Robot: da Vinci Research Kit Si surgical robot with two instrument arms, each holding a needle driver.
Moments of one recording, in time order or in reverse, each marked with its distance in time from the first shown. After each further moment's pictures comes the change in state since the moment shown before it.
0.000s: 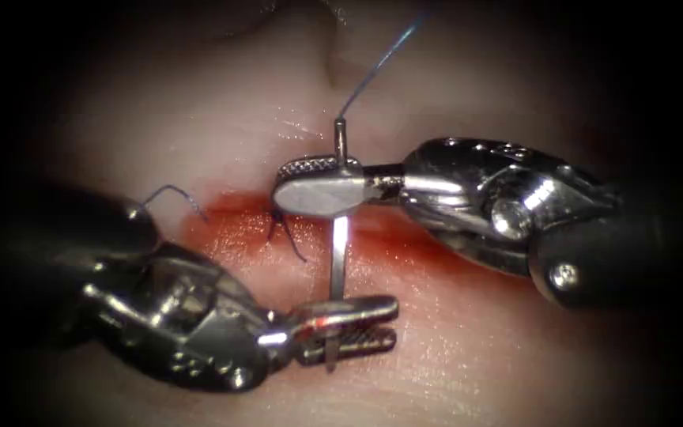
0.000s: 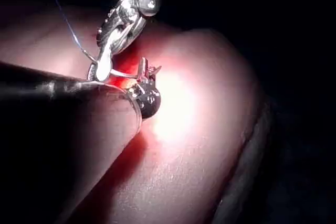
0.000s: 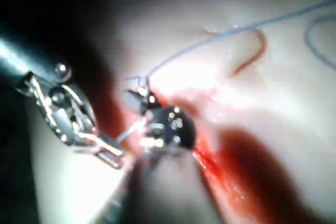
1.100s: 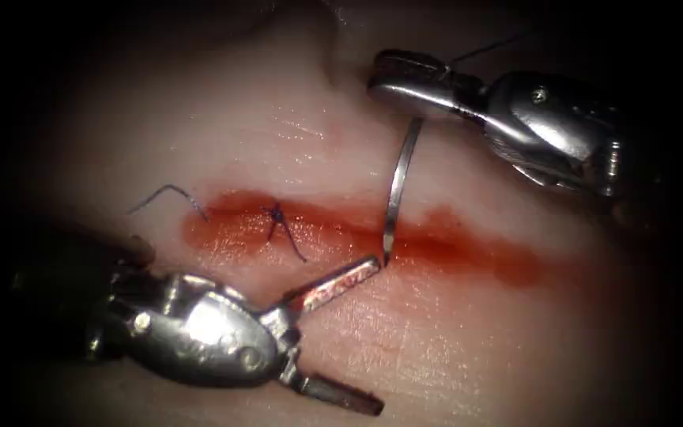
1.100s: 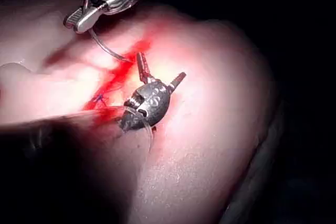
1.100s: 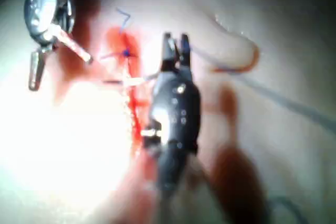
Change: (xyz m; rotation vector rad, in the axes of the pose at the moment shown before) right arm 0.004 0.004 -0.003 -0.118 0.275 -0.844; left arm -0.002 0.002 0.003 -0.031 0.067 -0.644
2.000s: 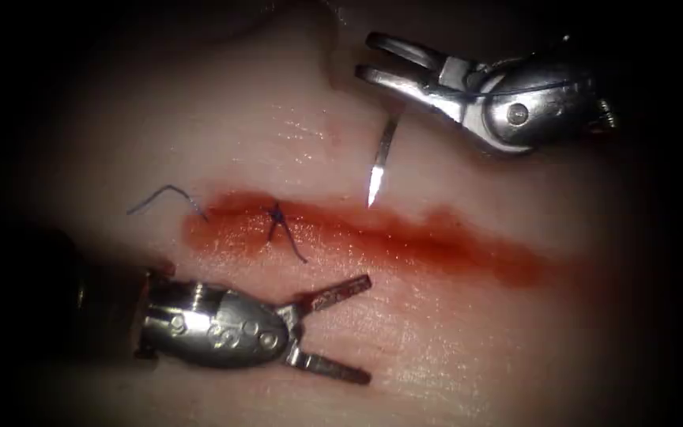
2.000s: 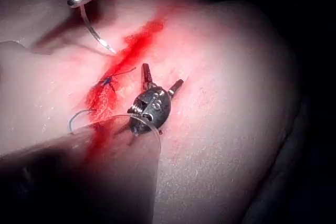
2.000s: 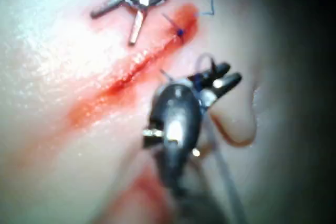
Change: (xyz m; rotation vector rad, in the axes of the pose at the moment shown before) right arm -0.001 0.000 0.001 -0.025 0.094 -0.591; left arm -0.008 0.000 0.001 -0.030 -0.182 -0.100
